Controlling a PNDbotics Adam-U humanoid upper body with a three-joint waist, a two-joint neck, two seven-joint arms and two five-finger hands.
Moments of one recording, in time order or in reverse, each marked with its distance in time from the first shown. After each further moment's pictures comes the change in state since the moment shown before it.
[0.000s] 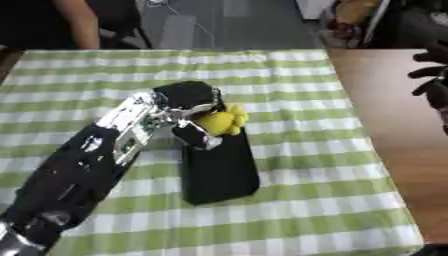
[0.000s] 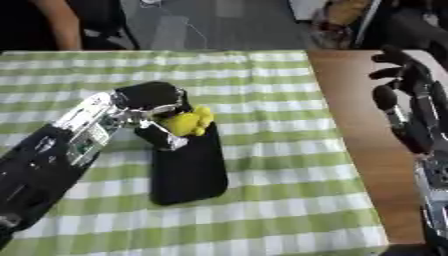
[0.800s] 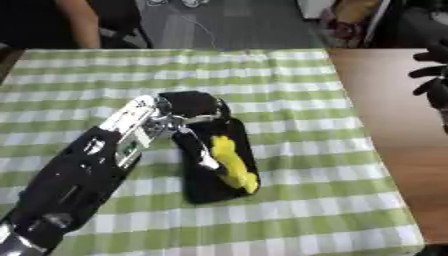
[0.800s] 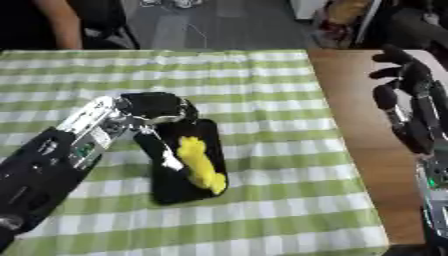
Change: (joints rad) left arm 0.006 -0.008 0.000 0.004 0.020 -0.077 -0.092; right arm -0.002 0.000 0.000 0.000 0.000 0.000 0.000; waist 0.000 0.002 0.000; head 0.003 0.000
